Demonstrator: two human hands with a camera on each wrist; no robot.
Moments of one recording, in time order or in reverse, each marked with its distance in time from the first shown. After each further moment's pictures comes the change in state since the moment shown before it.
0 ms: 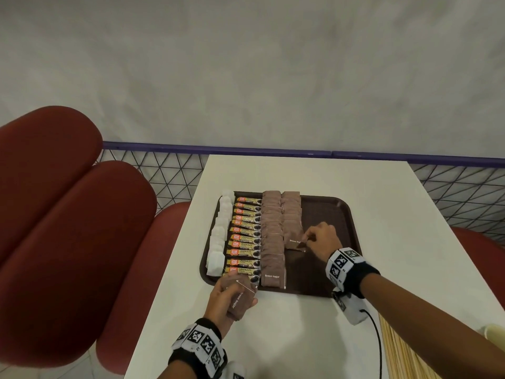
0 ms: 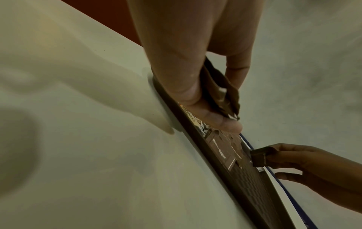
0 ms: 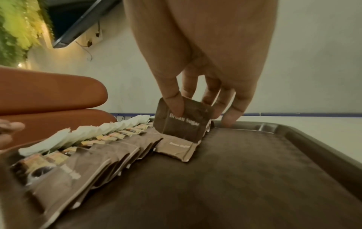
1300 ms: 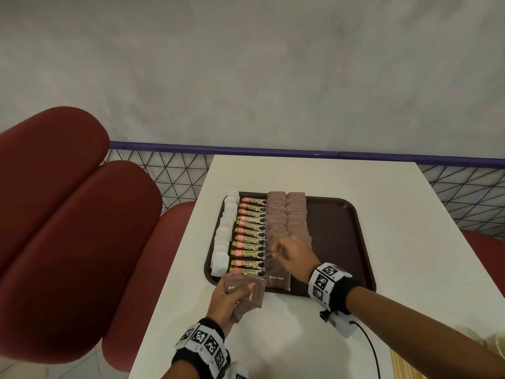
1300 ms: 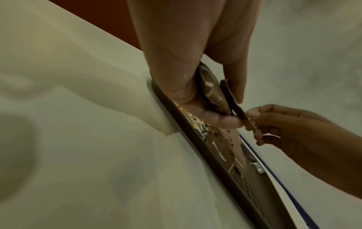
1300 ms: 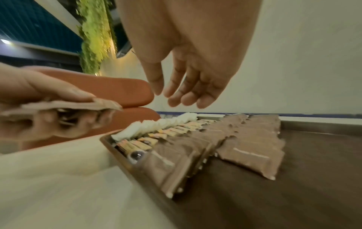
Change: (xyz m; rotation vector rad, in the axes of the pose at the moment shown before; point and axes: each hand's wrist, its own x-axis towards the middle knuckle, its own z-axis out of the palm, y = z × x) left_hand -0.002 0.003 0.001 0.104 -0.002 0.090; right_hand -0.024 -0.044 0.037 0.136 -0.060 -0.466
